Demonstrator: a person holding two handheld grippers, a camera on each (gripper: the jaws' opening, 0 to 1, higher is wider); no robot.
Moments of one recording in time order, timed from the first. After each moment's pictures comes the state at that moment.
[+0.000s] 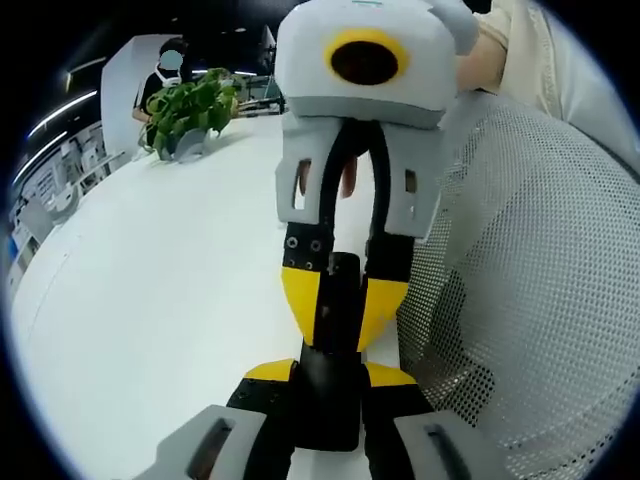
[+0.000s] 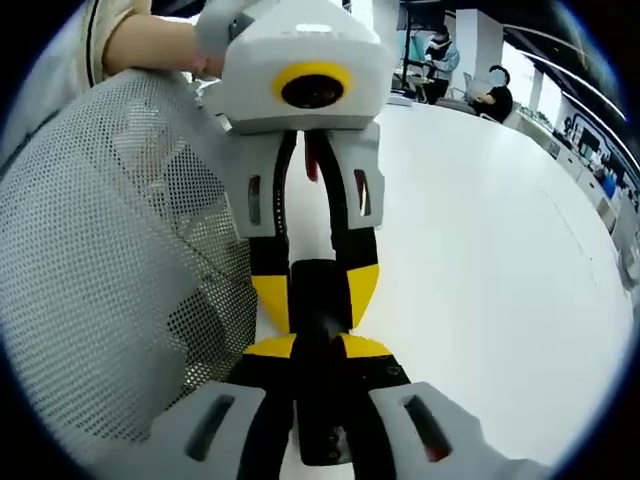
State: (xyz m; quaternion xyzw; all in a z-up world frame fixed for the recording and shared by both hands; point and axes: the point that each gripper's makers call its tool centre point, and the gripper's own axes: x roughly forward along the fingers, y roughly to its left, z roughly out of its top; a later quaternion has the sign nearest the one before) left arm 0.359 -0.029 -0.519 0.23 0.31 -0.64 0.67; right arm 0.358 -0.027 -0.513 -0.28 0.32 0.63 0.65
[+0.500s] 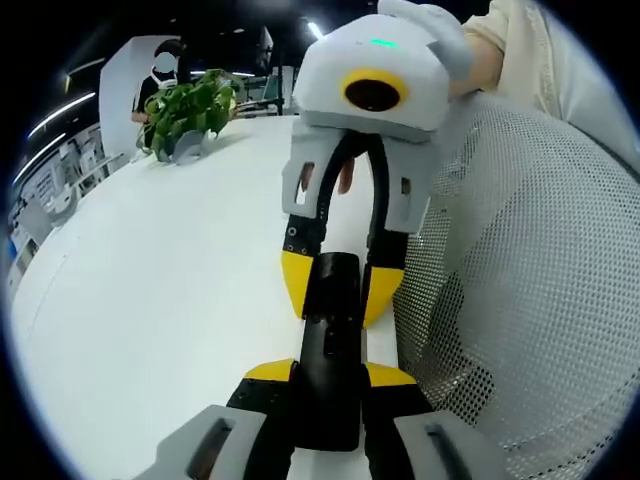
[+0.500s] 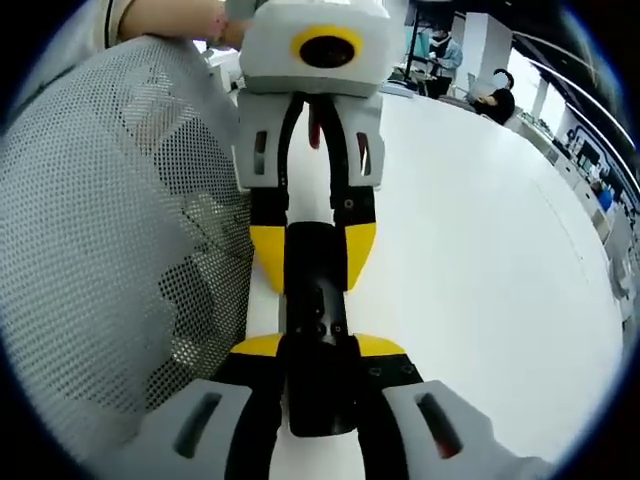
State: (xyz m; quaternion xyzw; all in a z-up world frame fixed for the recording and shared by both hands) left arm 0.358 -0.032 -0.518 0.23 0.31 -0.64 0.67; right arm 0.360 -0.058 -0.528 -0.33 0.32 0.62 0.64
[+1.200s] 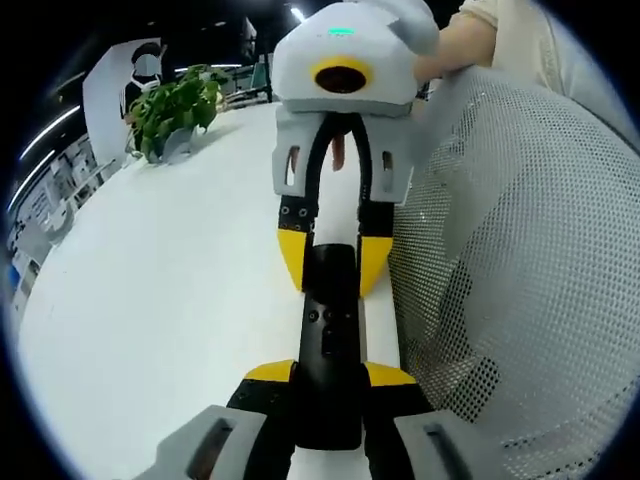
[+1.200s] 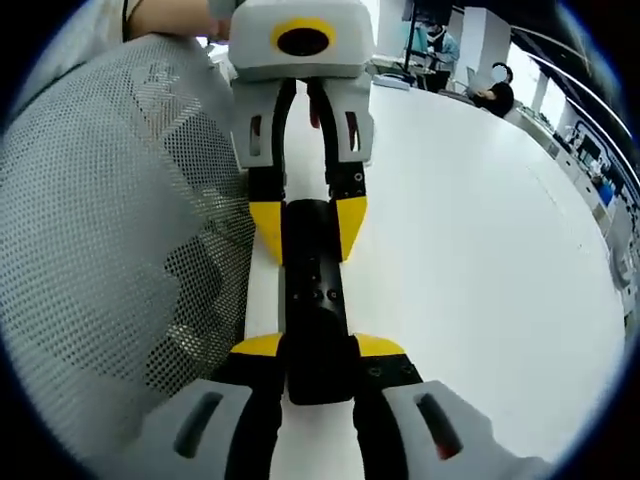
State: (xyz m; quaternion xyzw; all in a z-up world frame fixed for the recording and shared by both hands) left arm 0.357 -0.033 -0.521 0.28 0.31 -0.63 0.65; right arm 0.360 -0.075 -0.528 -0.32 0.33 0.61 0.64
